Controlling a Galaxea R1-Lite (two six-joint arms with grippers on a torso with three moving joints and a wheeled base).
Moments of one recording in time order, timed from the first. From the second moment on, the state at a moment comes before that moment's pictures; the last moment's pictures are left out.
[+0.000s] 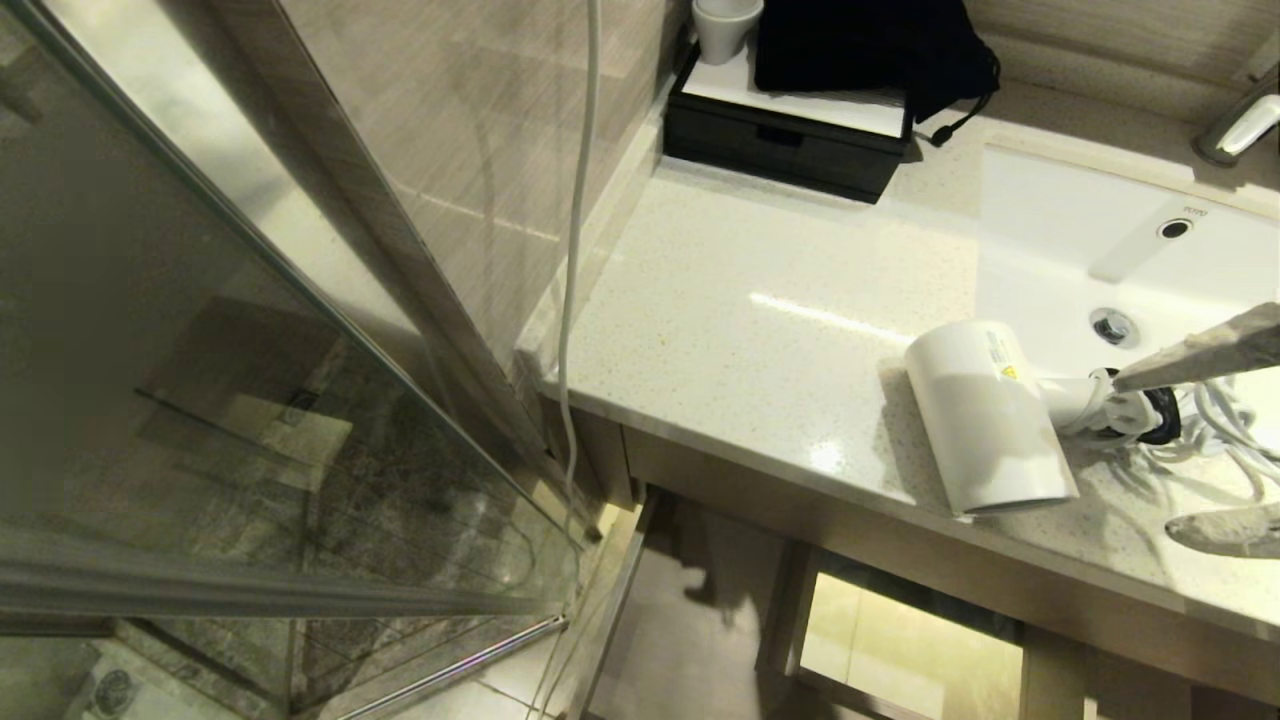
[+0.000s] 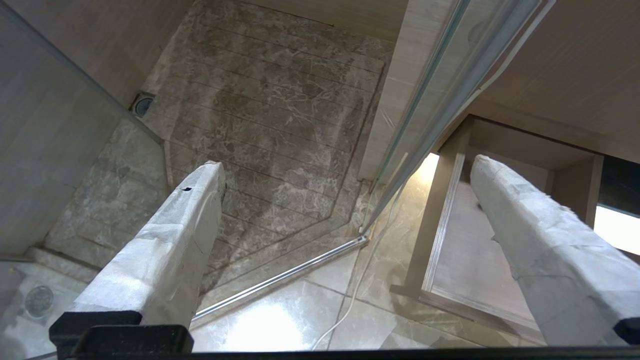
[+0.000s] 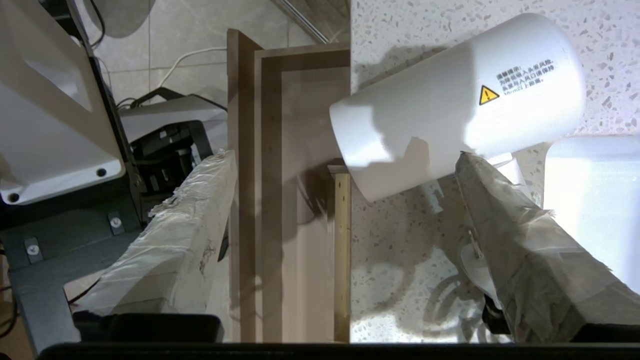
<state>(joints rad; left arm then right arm) 0.00 0.00 0.00 0.00 0.00 0.00 0.11 1.32 -1.49 1.02 0.65 -1.01</state>
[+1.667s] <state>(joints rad) 0.00 0.00 0.00 0.00 0.00 0.00 0.00 1.34 -1.50 1.04 0.62 -1.26</state>
